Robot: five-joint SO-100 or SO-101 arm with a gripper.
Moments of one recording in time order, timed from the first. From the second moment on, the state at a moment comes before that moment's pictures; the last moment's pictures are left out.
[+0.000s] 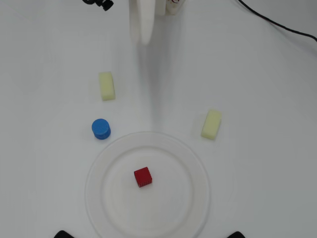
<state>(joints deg) 1.0 160.9 131.5 68.6 -13.1</state>
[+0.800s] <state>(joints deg) -3.3 187.3 169.4 77.0 -7.4</state>
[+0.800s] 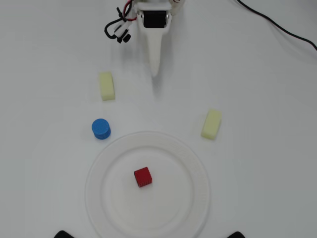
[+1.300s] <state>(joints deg) -5.9 187.3 175.3 77.0 -3.3</state>
